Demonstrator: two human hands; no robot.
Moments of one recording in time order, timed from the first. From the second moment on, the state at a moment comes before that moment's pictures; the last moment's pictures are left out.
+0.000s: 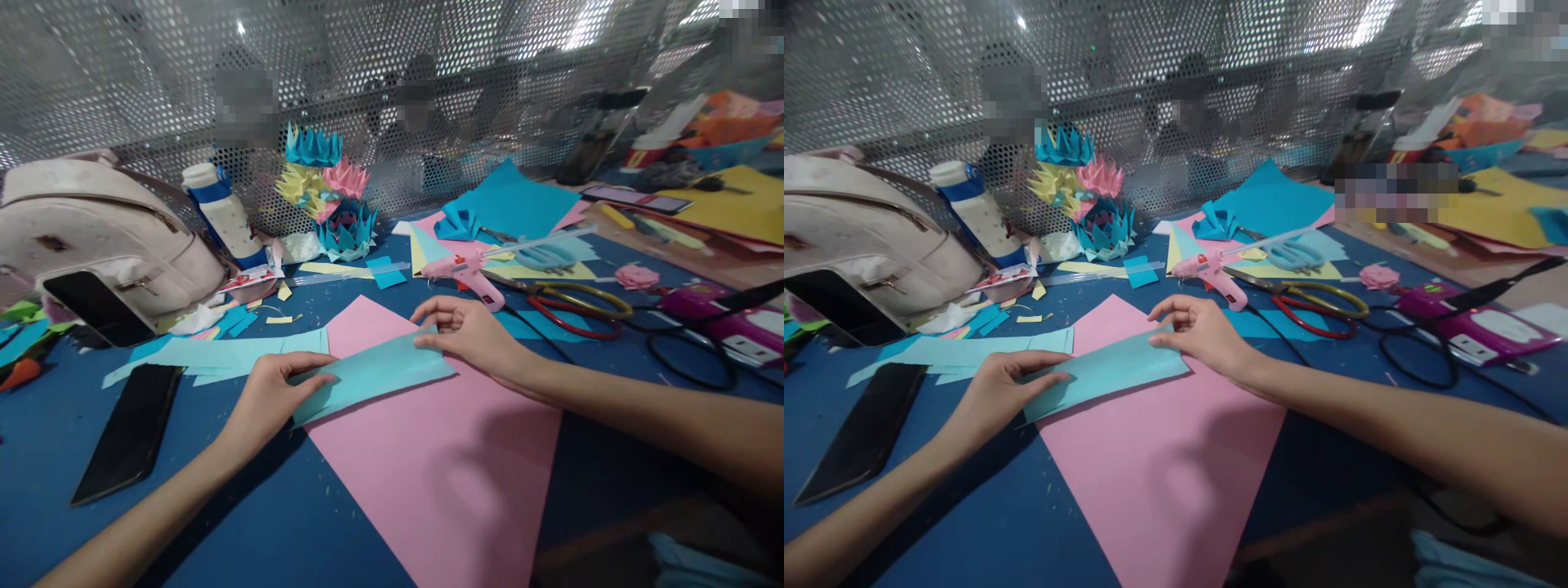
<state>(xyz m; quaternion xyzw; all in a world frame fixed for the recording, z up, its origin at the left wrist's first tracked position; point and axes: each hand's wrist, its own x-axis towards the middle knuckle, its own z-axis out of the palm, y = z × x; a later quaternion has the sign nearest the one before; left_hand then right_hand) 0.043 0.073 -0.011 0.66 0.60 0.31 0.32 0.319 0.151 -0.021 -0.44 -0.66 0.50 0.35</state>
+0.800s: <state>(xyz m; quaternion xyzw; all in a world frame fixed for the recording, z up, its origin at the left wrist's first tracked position) 0.025 0.076 -0.022 0.50 0.65 0.39 0.42 0.327 0.155 -0.019 -0.48 -0.66 0.45 0.36</state>
